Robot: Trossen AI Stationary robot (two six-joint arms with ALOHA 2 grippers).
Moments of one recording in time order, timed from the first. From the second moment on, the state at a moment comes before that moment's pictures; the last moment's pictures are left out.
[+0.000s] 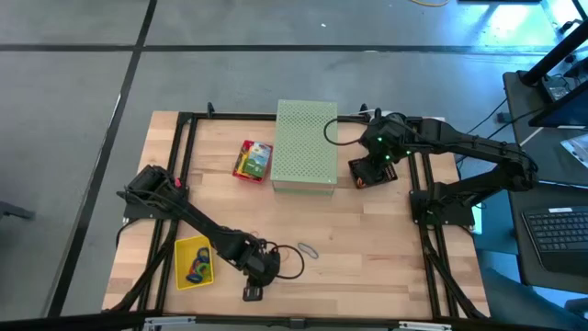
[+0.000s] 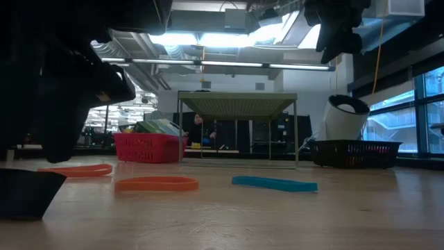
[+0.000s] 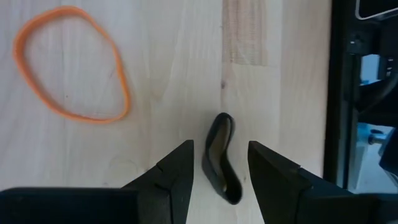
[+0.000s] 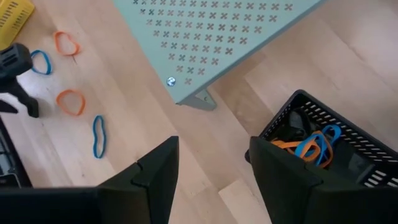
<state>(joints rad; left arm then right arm) -0.61 1.87 1.24 -0.47 0.08 -0.61 -0.22 1.21 1.23 -1.09 -0.08 0.45</state>
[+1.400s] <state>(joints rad) -0.46 1.77 1.24 -0.42 0.23 -0.80 -0.11 1.13 1.23 -1.04 -0.07 0.57</state>
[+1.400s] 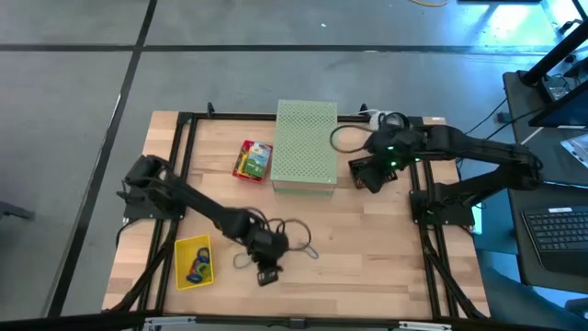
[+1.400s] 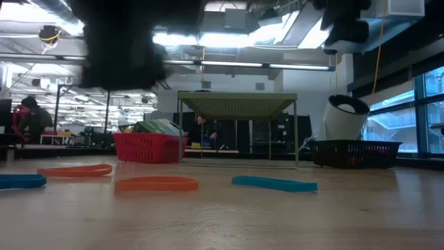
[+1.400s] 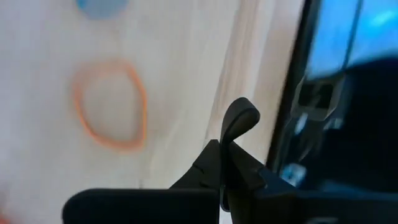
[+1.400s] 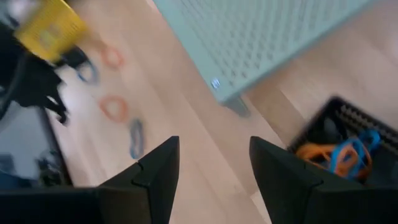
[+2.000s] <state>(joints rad) -0.08 1.63 1.24 0.00 0.19 -0.62 0.09 0.98 1.23 -0.71 -0.04 0.75</state>
